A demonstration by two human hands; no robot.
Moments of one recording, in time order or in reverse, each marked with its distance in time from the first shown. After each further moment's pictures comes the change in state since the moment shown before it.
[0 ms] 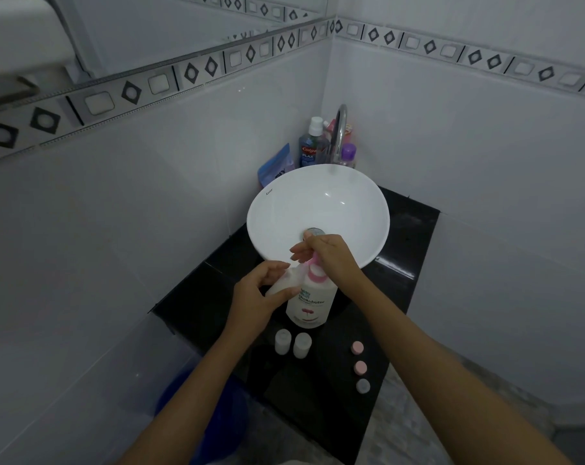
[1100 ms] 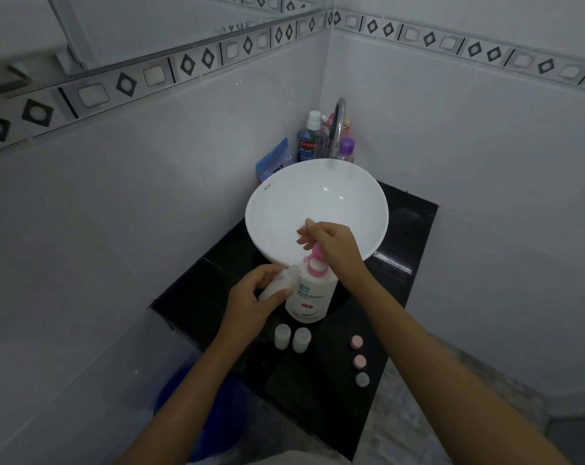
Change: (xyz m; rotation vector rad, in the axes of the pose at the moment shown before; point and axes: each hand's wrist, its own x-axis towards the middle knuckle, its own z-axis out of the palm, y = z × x) left_hand -0.012 -0.010 -0.007 0.045 -0.040 0.002; right_hand -0.005 -0.006 -0.003 0.076 0.133 -0.063
